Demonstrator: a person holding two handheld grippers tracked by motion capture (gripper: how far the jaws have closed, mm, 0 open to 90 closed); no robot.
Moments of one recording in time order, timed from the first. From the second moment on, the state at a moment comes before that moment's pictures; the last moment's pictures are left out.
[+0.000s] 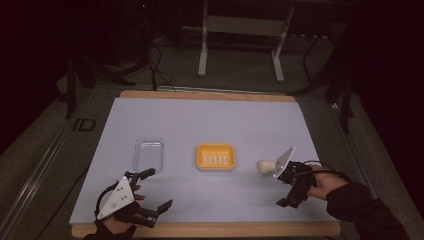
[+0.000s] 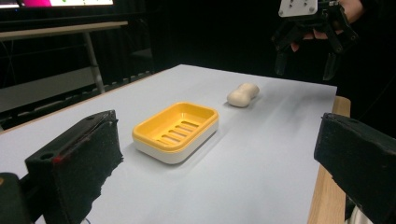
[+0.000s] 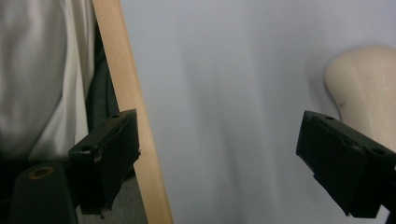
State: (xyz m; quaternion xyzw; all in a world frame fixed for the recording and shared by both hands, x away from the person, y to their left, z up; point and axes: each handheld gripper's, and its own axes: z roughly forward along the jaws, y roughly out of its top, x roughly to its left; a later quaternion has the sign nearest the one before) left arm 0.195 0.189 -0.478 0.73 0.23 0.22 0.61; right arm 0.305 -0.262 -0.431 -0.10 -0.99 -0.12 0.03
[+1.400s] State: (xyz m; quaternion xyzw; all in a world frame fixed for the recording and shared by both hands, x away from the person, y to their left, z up) left arm 0.194 0.188 -0.480 0.74 0.22 0.22 0.60; right arm 0.347 -0.263 -0.437 -0.02 -1.00 -0.04 -0.01
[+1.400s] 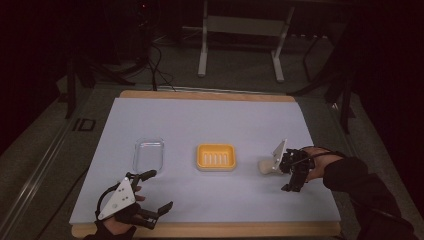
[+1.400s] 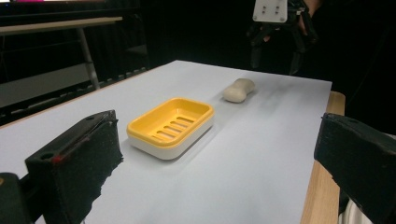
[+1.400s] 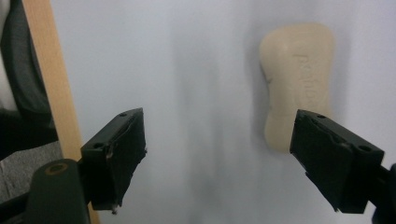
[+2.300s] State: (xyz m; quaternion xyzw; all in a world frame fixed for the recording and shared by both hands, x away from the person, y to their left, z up) left arm 0.189 0.192 -0.482 0.74 0.22 0.22 0.60; right arm 0.389 -0.256 -0.441 0.01 -0.99 -0.11 -0.05
